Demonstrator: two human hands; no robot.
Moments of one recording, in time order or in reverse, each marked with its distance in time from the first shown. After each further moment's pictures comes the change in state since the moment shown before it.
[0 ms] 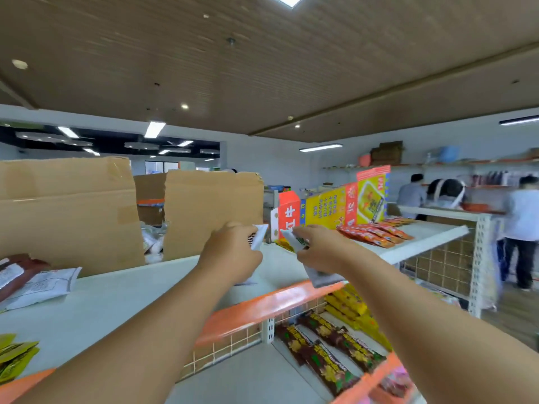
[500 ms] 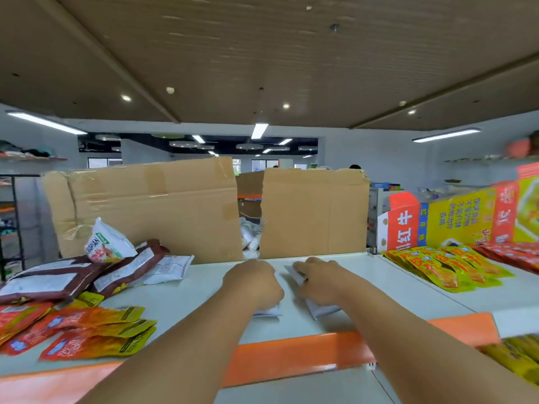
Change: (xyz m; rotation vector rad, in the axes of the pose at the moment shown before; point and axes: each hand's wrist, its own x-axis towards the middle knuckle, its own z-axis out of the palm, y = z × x) left_hand -0.012 -0.104 -0.009 0.365 -0.410 -0.529; right_hand 0.114 -0.112 0.130 -0.043 -0.317 -0.355
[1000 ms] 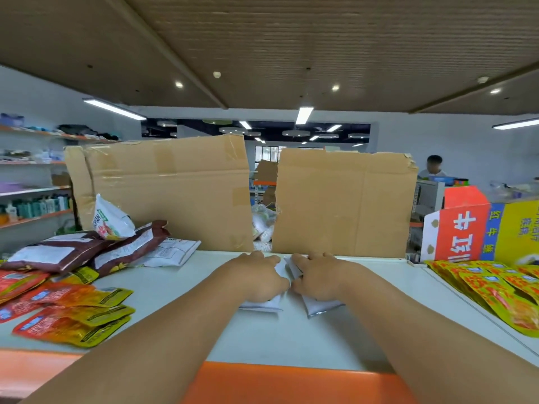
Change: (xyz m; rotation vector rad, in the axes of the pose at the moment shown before) left_hand 0.042 0.000 0.014 0.038 -0.128 -0.117; right_hand 0.058 0.011 0.006 -0.129 -0.154 -0.121
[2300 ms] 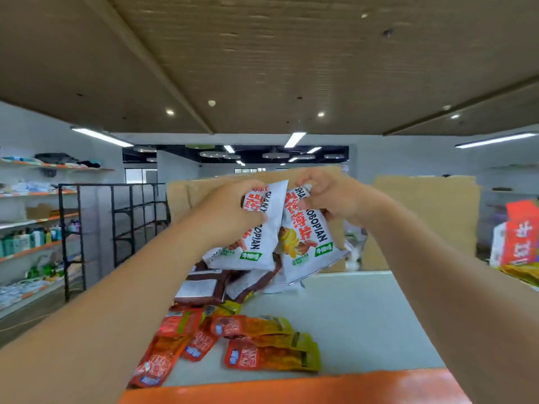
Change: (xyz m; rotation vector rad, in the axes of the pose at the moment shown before) left_hand -0.112 -0.287 -0.166 -0.512 0.559 0.360; right_hand 0.001 -0.245 -0.167 0.861 0.405 -0.213
